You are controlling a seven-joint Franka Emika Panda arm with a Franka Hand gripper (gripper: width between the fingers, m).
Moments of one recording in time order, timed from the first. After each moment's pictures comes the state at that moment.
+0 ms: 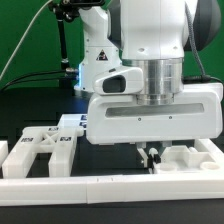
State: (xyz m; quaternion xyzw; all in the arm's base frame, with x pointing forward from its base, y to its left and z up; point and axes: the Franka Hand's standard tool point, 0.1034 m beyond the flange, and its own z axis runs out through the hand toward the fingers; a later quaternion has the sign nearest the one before) arm 0.622 0.040 0.018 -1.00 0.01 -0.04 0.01
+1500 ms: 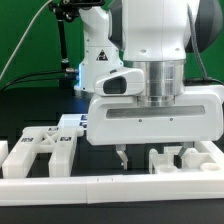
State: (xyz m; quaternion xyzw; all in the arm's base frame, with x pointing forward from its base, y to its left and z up) arm 0.621 0.039 0.017 -1.00 0.01 -0.03 0.00
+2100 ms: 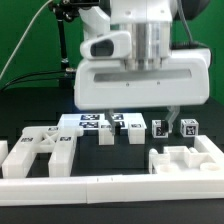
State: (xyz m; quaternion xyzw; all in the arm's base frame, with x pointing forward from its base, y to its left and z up) arm 0.593 0.026 0.076 -1.00 0.00 -0.01 0.01
